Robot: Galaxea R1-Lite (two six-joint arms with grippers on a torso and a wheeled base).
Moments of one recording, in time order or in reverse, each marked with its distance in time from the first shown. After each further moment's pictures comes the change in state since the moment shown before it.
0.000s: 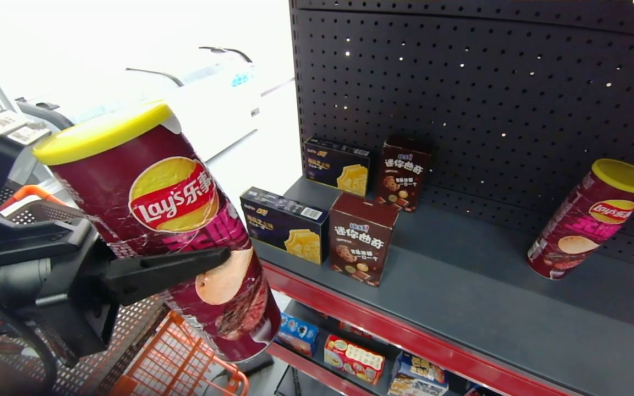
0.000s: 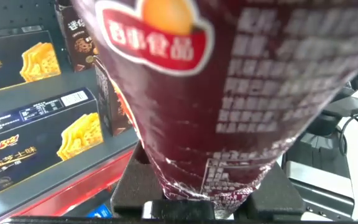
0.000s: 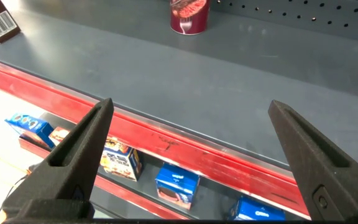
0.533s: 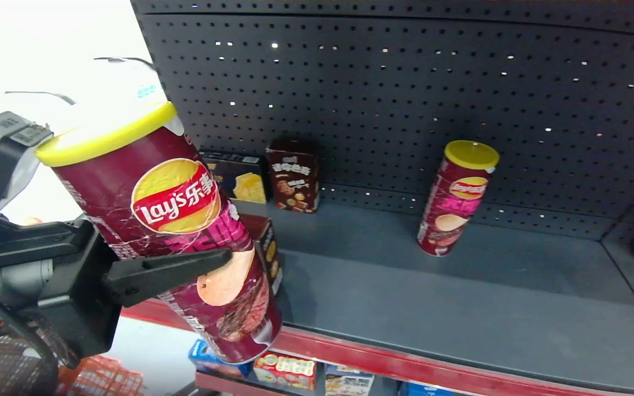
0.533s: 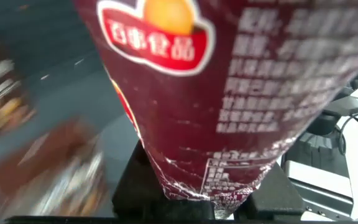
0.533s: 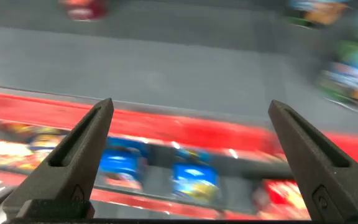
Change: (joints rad) left arm -0.004 0.001 0.003 0.000 0.001 0.000; right arm 0.001 0.000 0.000 0.000 0.000 0.000
